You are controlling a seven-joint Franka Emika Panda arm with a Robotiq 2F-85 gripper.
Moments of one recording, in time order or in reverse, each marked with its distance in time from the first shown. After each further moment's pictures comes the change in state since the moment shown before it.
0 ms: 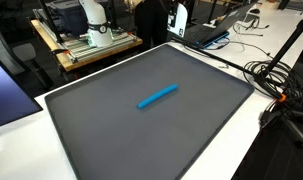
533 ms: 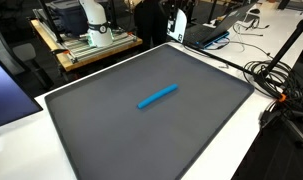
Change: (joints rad) arm 0.000 0.044 -0.016 0.027 0.000 -0.001 0.003
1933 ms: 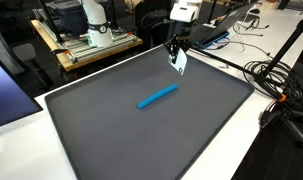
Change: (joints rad) arm 0.030 0.263 -0.025 0.029 0.001 0.176 -0.027
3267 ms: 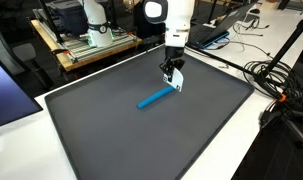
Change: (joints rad) arm 0.036 0.128 -0.093 -0.068 -0.037 0.302 -0.181
